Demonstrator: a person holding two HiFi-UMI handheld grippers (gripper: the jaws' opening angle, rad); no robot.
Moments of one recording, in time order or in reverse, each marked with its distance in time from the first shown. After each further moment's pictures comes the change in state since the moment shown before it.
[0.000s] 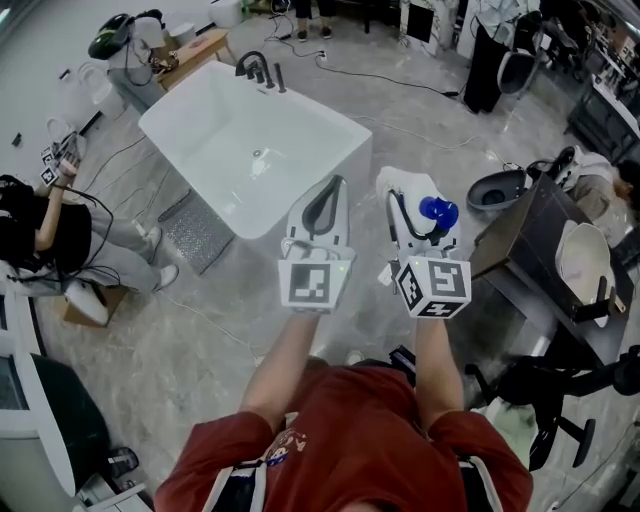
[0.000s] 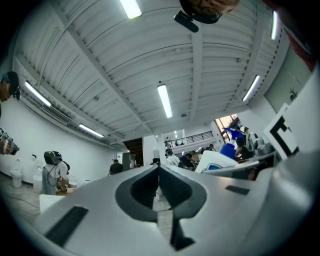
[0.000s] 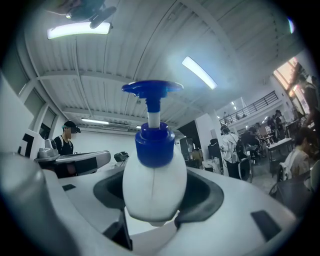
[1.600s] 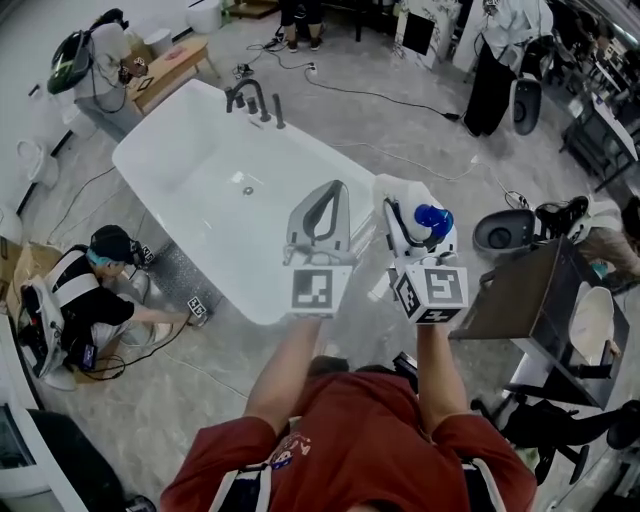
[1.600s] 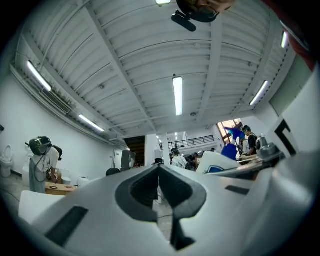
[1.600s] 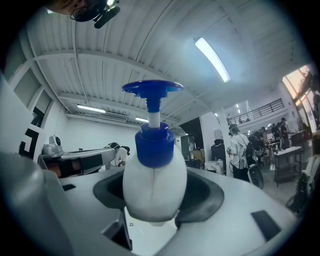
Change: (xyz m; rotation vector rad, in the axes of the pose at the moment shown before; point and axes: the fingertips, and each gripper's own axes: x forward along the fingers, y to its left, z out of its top) left arm 0.220 0.233 -0.090 -0.078 -0.008 -0.019; right arm 0.322 0.026 -0.040 -0.084 0.053 -0.019
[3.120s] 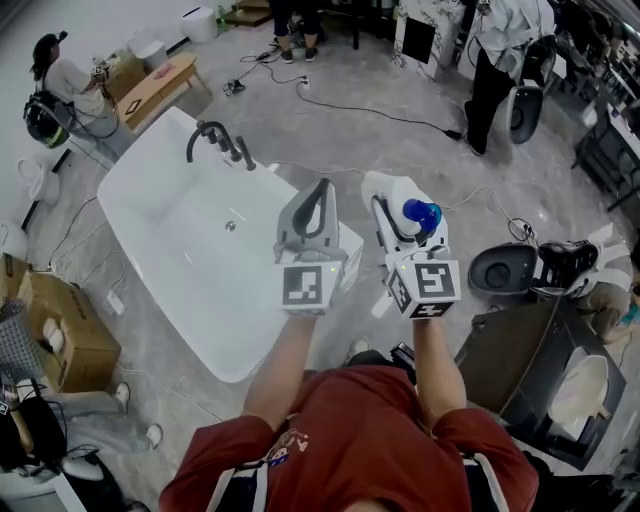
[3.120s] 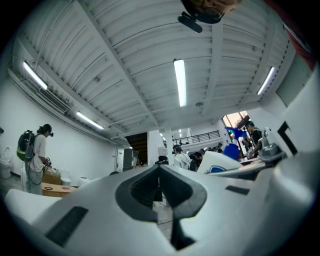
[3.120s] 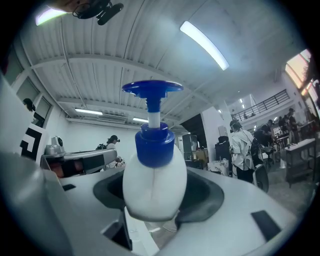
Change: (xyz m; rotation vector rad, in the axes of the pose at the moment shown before) left arm 0.262 -0.037 -0.064 0.033 0.023 0.055; right arm 0.177 -0.209 -0.013 0.028 -0.012 0.072
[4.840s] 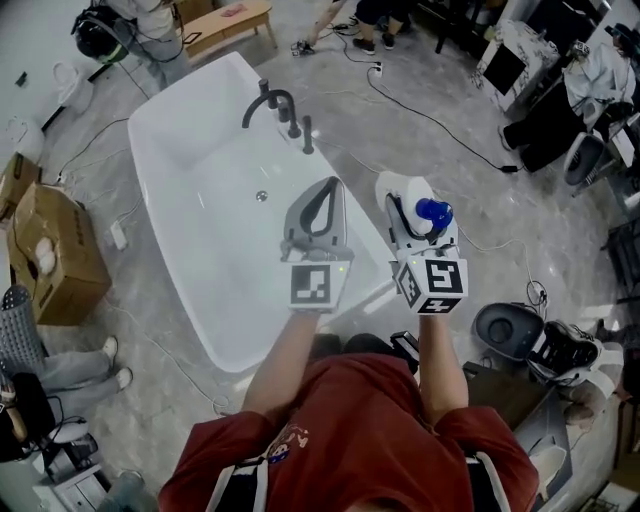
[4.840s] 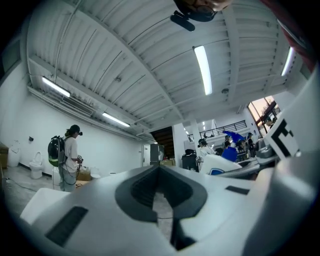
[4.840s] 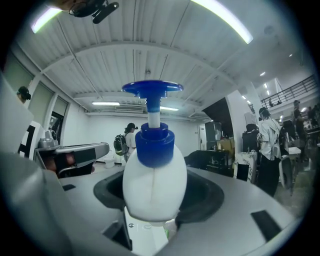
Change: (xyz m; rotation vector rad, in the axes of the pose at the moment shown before) left arm 0.028 0.181 -0.050 0.013 0.059 0.290; right arm 0.184 0.083 -0.049 -0.031 0.130 0.248
